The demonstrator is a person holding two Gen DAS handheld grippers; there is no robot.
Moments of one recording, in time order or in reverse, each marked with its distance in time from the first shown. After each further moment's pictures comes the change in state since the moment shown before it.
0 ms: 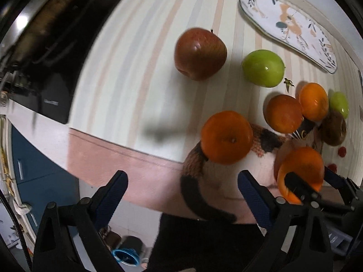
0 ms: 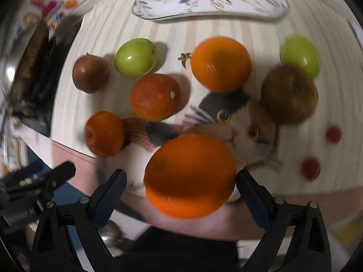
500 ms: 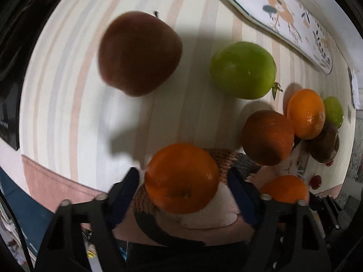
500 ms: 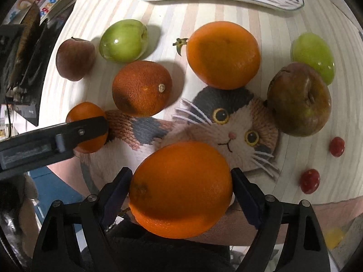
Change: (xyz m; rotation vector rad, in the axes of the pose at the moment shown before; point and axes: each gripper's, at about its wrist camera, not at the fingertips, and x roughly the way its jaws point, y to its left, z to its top) left arm 0.037 -0.027 0.039 0.070 0.109 -0.166; right arm 0.031 -0.001 0.014 -0.012 0.103 -0.023
